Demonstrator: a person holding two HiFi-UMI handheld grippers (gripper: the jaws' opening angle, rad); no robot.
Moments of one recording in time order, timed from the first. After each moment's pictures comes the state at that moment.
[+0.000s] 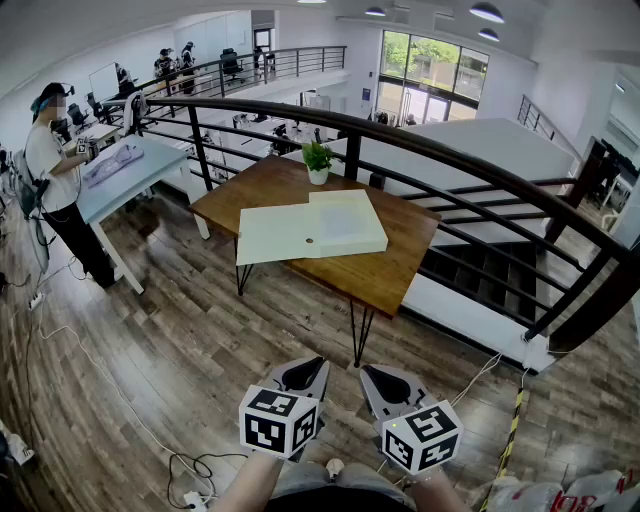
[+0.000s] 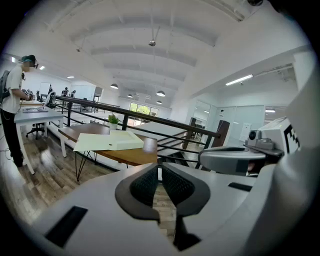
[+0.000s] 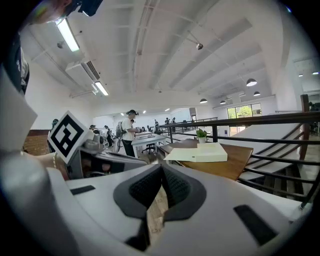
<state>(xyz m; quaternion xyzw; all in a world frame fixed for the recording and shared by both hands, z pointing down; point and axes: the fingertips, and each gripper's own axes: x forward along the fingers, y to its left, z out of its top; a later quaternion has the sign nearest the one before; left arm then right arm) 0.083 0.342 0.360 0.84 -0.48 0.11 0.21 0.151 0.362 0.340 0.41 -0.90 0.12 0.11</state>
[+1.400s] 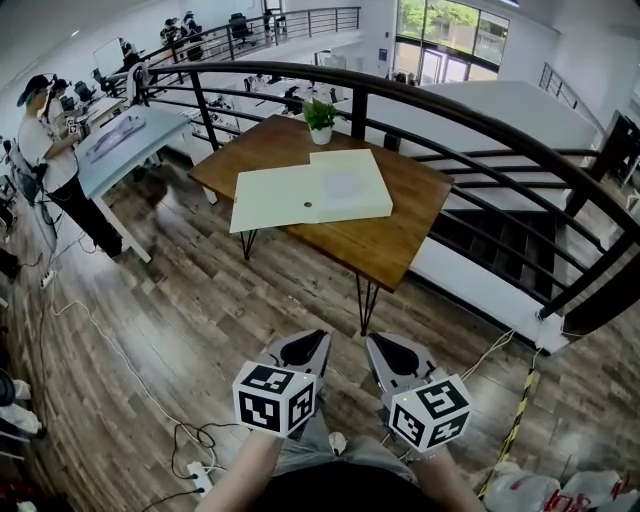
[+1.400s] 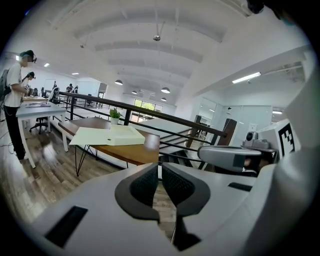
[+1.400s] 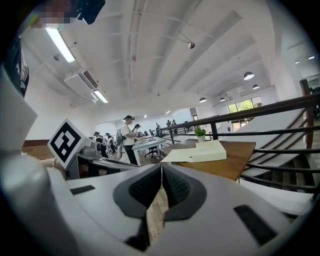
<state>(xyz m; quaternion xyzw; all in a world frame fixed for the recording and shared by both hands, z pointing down) 0.117 0.306 0.389 0.83 -0.50 0.12 0.23 0.192 0.312 0.363 0.39 -0.91 0.15 0.07</state>
